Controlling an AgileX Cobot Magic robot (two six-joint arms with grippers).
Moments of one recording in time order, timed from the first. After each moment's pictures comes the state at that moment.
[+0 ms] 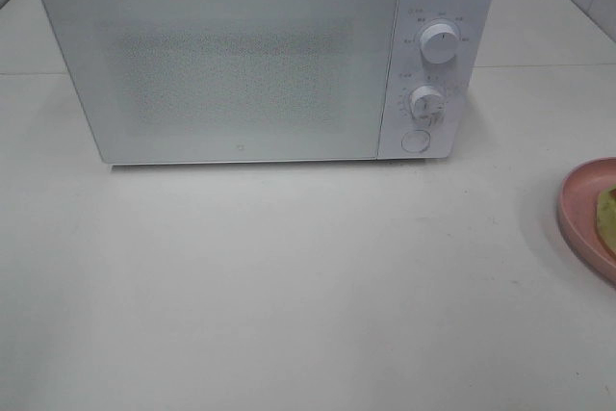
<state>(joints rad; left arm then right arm) 0.02 0.00 -0.50 0.00 1.04 -0.07 0.09 0.00 -0.51 -0.13 1.05 0.10</state>
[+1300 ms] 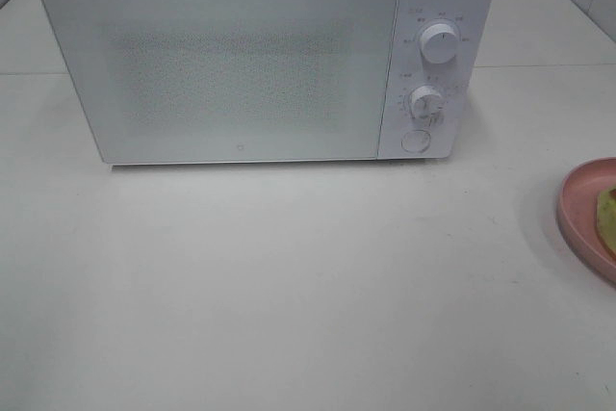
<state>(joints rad) 0.02 0.00 -0.50 0.00 1.04 -0.07 0.09 0.20 -0.55 -0.12 0.88 0.10</state>
